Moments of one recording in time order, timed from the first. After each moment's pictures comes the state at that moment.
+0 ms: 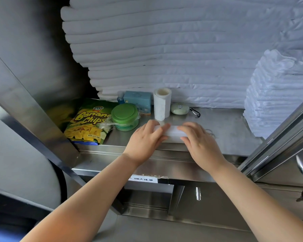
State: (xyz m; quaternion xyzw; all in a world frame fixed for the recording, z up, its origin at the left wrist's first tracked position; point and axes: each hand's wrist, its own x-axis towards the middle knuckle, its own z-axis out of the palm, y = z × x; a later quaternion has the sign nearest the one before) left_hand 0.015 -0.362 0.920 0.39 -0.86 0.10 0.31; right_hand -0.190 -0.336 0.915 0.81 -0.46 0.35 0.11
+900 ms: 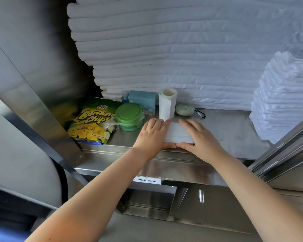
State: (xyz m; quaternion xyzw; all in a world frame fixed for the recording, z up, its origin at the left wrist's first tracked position) left_hand 0.005 -0.380 0.916 0.50 -0.85 0.10 0.10; right_hand -0.192 -0.366 0.910 0.81 -0.53 0.22 -0.06
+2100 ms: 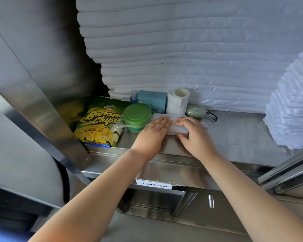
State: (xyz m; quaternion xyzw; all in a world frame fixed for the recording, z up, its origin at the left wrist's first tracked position) left_hand 0.044 -0.400 0.906 0.45 -0.87 0.02 0.18; right_hand -0.136 -0.389 0.912 0.77 -0.53 0.35 -0.10
